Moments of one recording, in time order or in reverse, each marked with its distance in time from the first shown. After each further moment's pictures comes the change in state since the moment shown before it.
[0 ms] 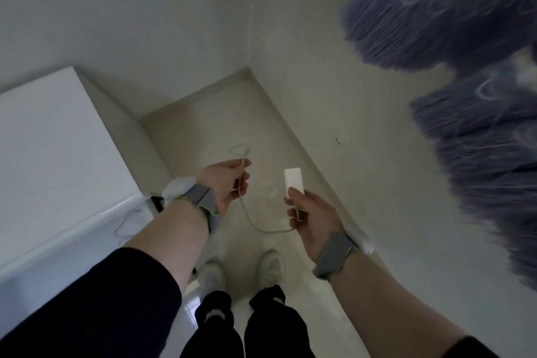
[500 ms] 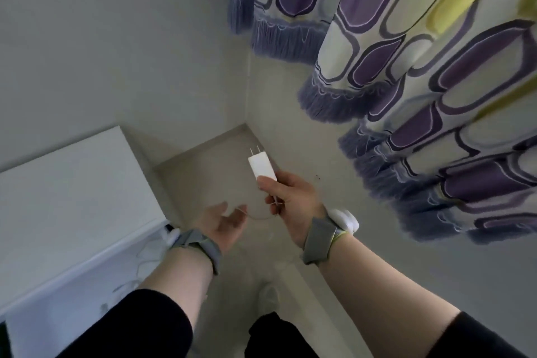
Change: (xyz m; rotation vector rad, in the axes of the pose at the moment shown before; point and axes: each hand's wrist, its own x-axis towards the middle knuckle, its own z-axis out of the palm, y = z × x) left_hand -0.138 0.001 -0.024 -0.796 -0.114 -0.229; right_hand -0.156 -0.070 0.050 -0.211 -0.271 -0.340
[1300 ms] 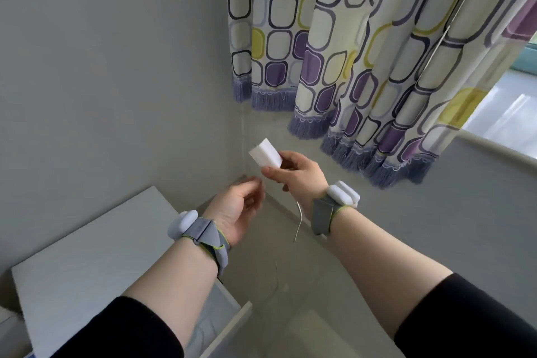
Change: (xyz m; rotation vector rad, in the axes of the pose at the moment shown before) left_hand -0.246 0.023 -0.049 0.709 -0.484 0.364; right_hand -0.201 -0.034 0.102 -0.283 0.205 -0.507
